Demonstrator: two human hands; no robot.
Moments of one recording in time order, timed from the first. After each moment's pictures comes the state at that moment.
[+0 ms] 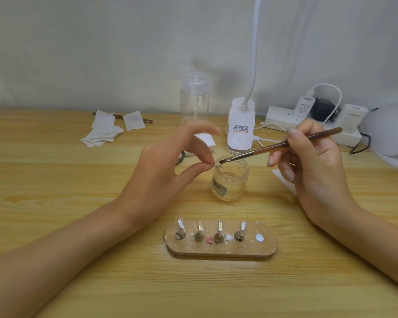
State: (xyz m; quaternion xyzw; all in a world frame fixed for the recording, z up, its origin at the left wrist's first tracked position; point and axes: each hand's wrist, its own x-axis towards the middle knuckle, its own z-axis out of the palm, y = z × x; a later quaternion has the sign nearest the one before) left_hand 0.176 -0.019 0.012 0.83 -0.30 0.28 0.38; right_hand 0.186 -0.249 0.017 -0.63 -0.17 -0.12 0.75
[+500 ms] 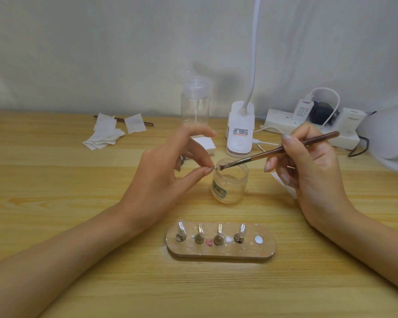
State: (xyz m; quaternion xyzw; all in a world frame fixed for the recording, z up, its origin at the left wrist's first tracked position) left_hand 0.173 -0.019 0.013 0.83 -0.28 0.25 0.42; right_hand 0.186 -0.249 0.017 -0.64 -0.17 -0.13 0.74
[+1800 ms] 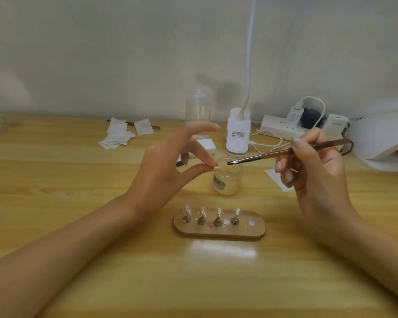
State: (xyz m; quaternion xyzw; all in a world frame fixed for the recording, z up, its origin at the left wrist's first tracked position) left_hand 0.154 -0.017 0.028 0.80 -0.31 0.29 0.43; right_hand 0.147 -0.251 0.033 -0.62 -0.16 -0.16 0.76
